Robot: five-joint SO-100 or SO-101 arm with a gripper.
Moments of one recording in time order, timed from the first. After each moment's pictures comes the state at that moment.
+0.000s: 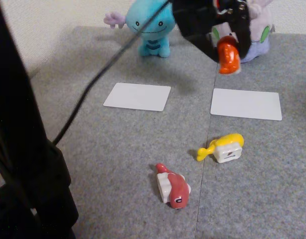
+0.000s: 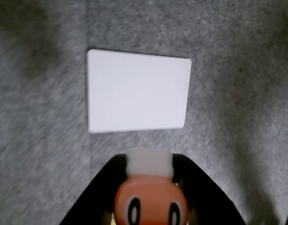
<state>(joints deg) 36.9 78.4 81.8 55.8 50.4</state>
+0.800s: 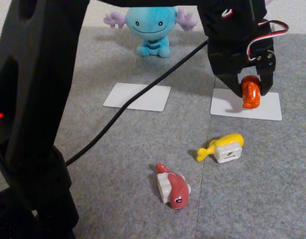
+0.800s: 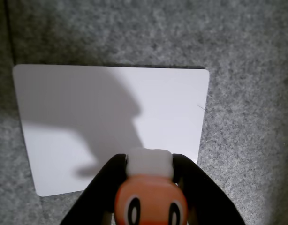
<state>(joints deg) 39.2 57.5 69.6 50.5 50.1</state>
